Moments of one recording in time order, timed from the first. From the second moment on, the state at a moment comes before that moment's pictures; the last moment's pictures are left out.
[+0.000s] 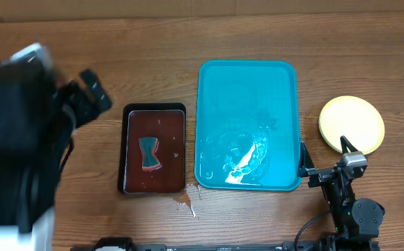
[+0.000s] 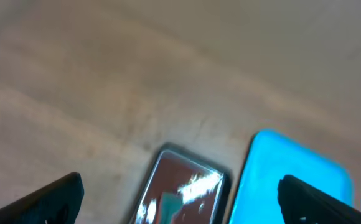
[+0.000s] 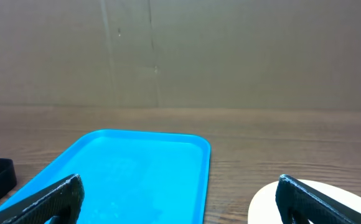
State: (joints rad) left arm -0.01 1.14 1.73 -1.21 -0.15 -0.44; right arm -0.07 0.01 0.02 -0.01 -0.22 0.05
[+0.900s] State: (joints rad) left arm 0.00 0.05 0.32 -0.22 0.17 -0.15; right arm -0.07 0.01 0.02 -0.02 -0.22 0.05
